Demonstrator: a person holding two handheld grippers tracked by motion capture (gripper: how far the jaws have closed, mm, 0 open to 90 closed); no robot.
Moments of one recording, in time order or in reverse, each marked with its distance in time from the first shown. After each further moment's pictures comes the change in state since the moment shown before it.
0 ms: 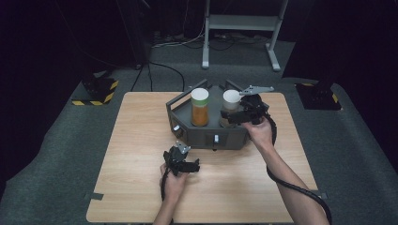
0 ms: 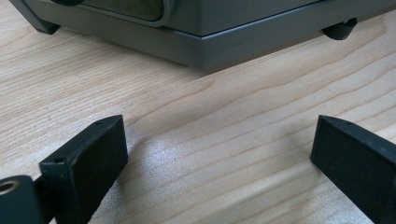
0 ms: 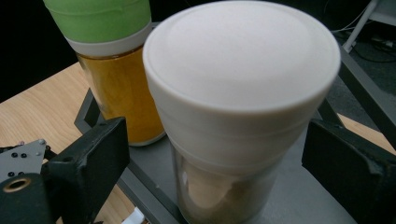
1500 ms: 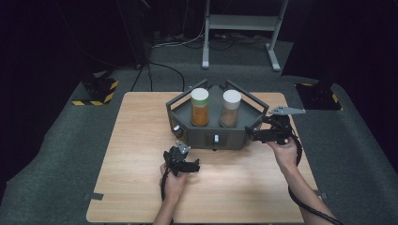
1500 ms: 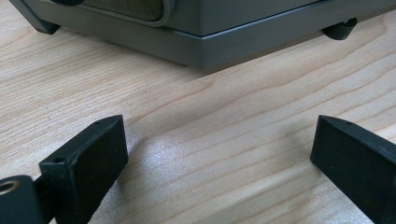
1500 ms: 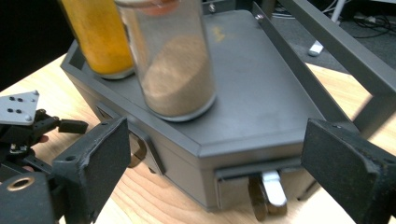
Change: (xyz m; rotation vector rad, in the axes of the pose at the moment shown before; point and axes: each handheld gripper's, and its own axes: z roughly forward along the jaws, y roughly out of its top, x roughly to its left) left arm 0.000 0.000 0.000 0.000 0.000 0.000; right arm -0.023 -0.077 -0.058 -0.018 -0.035 0.116
